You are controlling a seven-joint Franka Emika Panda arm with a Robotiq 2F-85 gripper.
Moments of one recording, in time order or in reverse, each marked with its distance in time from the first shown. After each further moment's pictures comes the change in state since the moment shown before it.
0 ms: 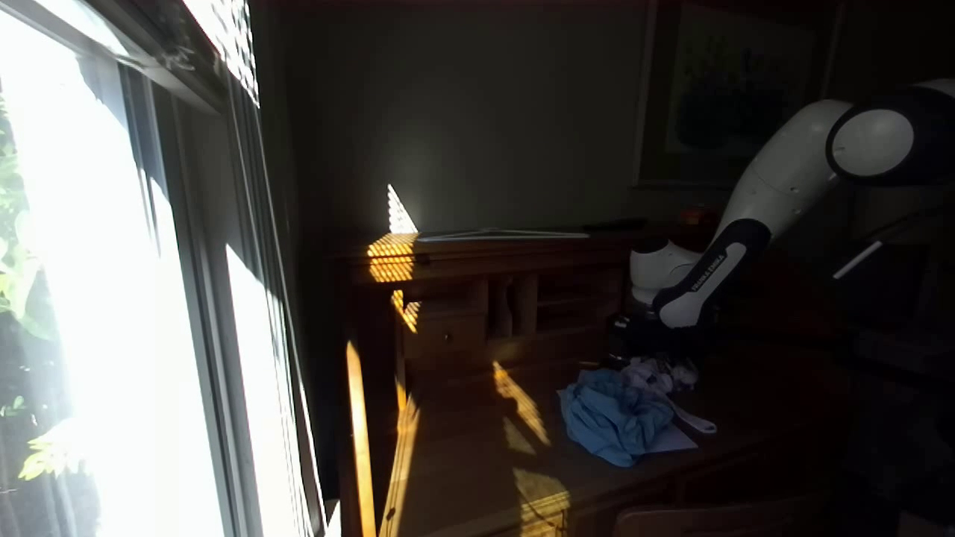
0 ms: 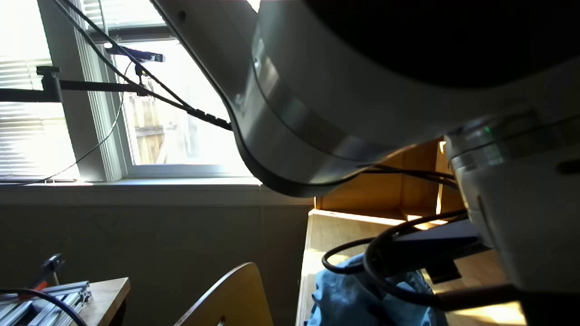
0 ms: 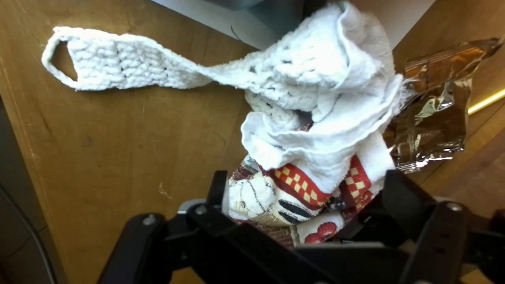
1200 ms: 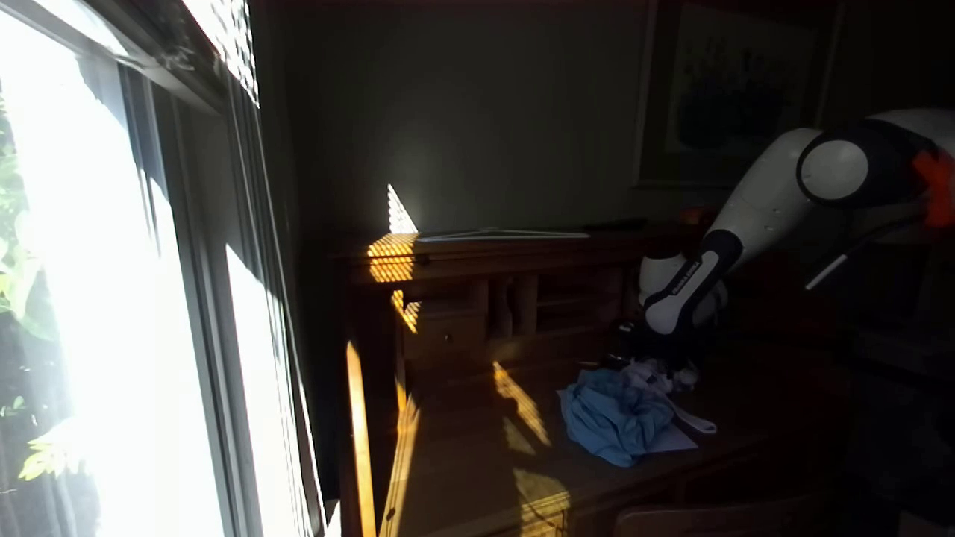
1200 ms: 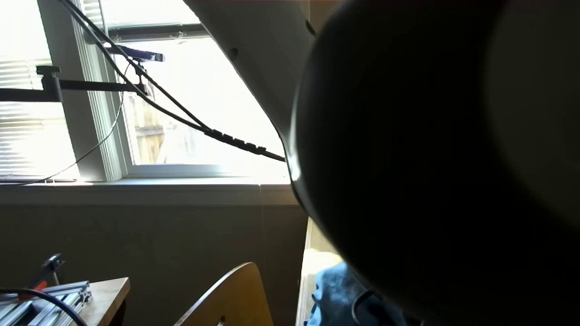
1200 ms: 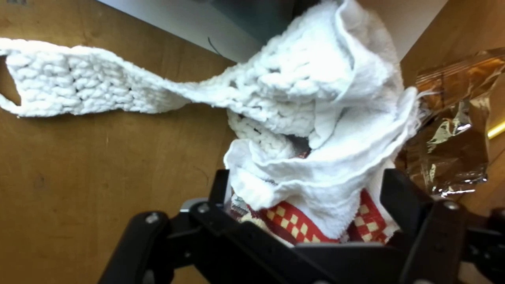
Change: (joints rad) arm -0.122 0.119 0.072 0.070 0.319 0.093 -0.293
